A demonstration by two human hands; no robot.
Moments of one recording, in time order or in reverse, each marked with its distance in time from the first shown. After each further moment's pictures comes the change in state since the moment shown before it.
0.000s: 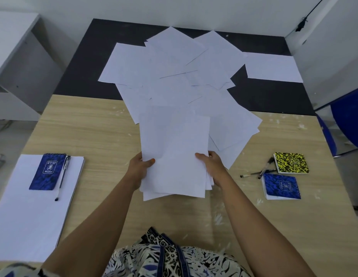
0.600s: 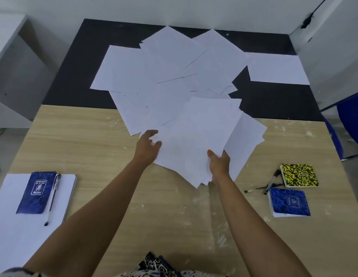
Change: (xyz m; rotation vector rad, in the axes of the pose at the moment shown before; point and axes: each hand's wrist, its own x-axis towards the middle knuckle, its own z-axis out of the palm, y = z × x) left_hand 0.077 0.074 0.050 0.547 0.091 0.310; right_hand 0.054 -0.027 0.006 0.245 0.360 -0.125
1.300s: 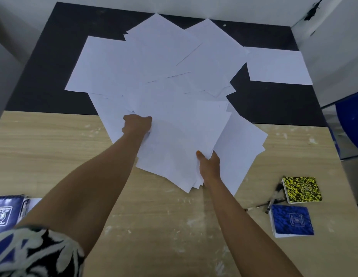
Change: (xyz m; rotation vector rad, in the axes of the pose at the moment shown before) left_hand 0.142 0.048 0.018 0.108 0.144 -0.540; right_hand 0.053 0.002 0.030 -0.121 -0.057 -0.030
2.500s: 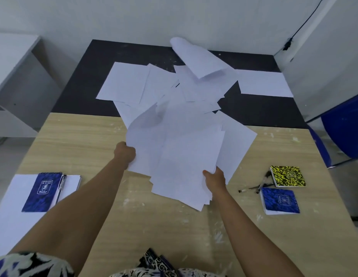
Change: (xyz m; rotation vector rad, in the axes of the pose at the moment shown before) left_hand -0.082 -0.132 -0.089 -0.034 0.003 0.223; right_hand -0.100 0.024 -0.053 -0.226 -0.043 0.031
